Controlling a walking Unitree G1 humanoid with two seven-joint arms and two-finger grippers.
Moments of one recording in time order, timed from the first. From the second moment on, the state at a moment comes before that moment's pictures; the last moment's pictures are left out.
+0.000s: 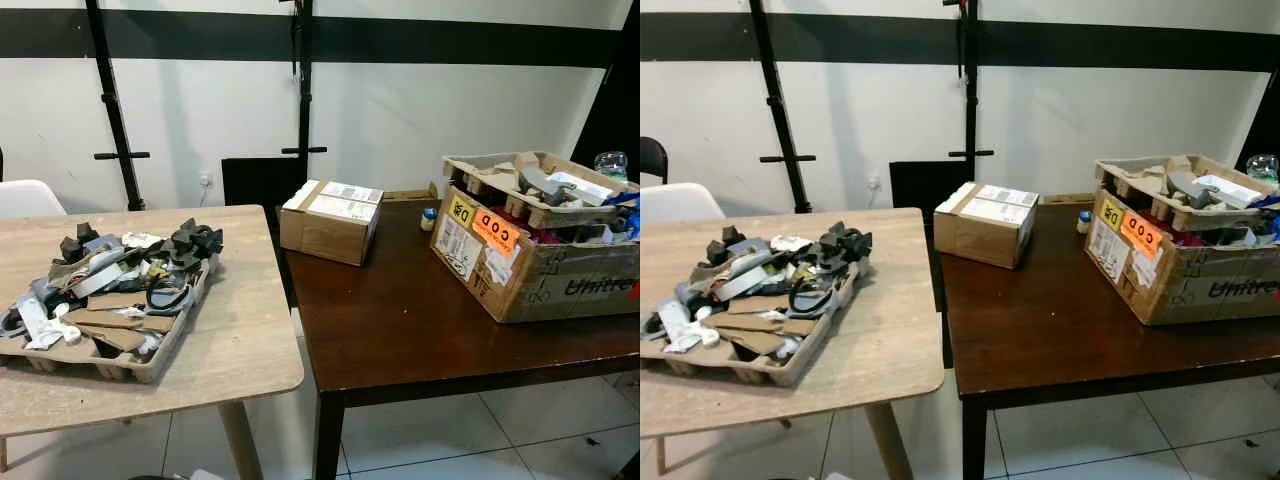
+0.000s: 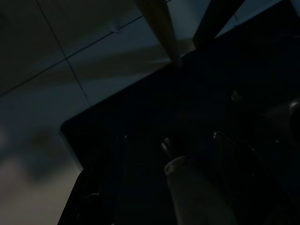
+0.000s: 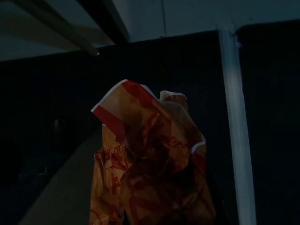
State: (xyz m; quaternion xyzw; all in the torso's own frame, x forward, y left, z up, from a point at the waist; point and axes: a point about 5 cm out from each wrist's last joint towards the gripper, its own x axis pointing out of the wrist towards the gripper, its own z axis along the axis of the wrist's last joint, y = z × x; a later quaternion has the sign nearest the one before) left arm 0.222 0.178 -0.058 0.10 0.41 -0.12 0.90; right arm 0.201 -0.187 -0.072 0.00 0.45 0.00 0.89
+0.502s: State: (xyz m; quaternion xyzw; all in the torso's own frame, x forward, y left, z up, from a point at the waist) left arm 0.223 0.187 -0.060 0.11 0.42 -0.07 0.90; right arm 0.198 -0.180 -0.076 0.01 0.45 0.00 0.89
